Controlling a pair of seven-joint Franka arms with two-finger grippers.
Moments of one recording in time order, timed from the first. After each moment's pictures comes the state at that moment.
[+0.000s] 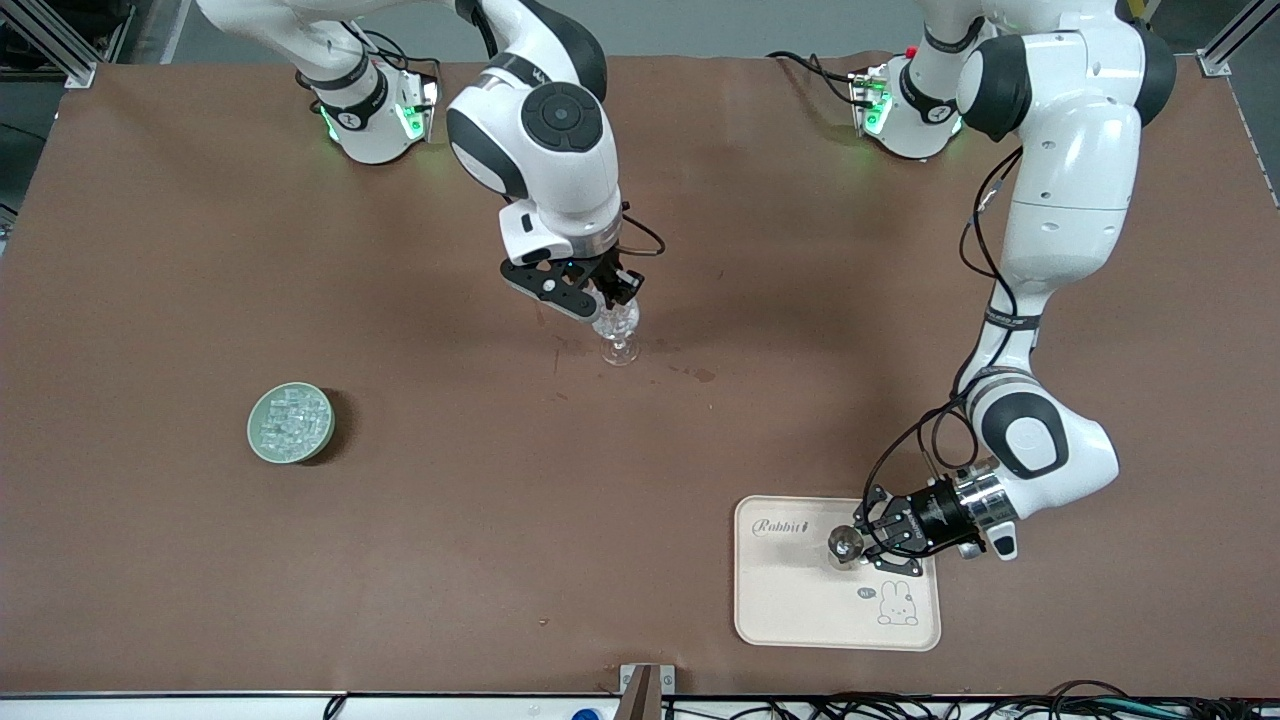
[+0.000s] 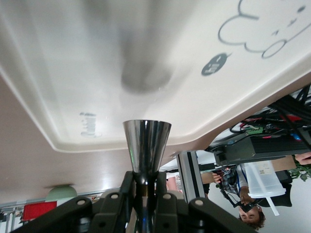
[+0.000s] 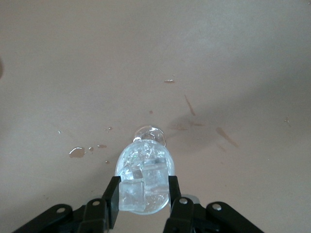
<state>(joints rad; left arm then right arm) -0.16 0.99 0.07 -1.28 -1.50 2.22 -0.83 0.32 0.44 0.55 -1.58 -0.24 1.95 1.41</state>
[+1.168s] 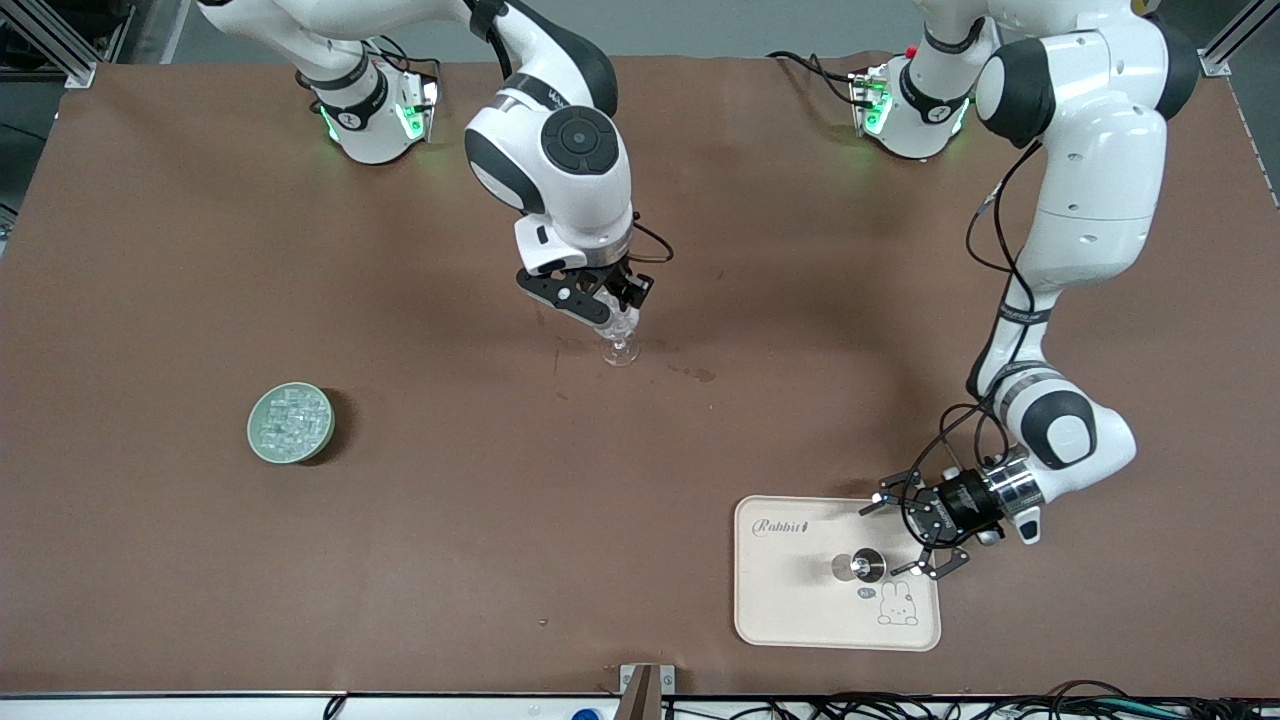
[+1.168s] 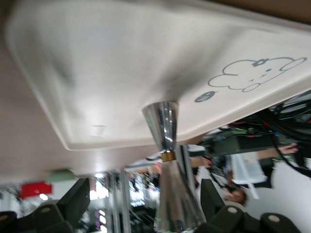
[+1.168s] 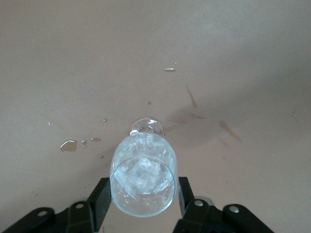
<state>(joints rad) -0.09 0.94 0.10 -1.39 -1.51 2.08 -0.72 0.33 0.48 0.55 -1.58 -0.24 1.96 1.41</state>
